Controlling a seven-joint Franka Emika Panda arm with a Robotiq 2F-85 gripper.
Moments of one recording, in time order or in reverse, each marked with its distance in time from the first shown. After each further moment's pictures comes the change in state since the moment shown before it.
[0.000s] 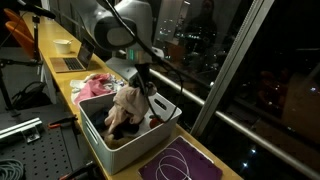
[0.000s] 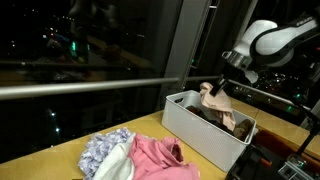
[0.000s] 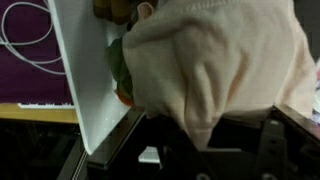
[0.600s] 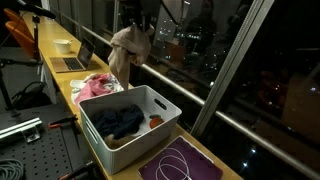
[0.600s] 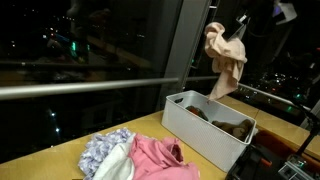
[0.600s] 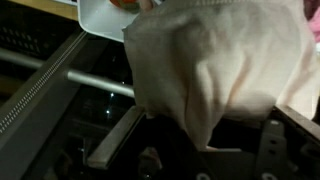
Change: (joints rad) arm 0.156 -0.346 0.039 0.112 -0.053 -0.214 0.015
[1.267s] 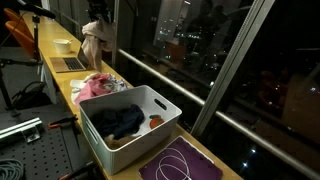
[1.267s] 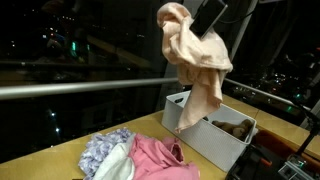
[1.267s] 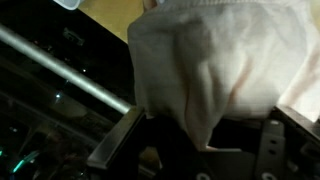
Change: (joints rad) arm 0.208 0.209 0.226 0.174 -0.154 -0.057 0.170
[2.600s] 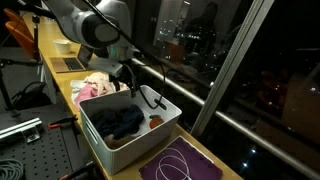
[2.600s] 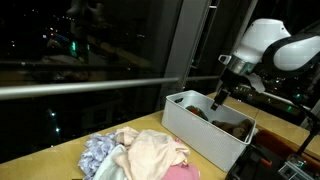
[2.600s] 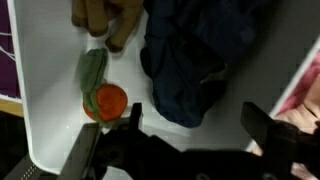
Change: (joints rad) arm -0.228 0.105 -0.288 -0.391 -0.009 0.287 -0.084
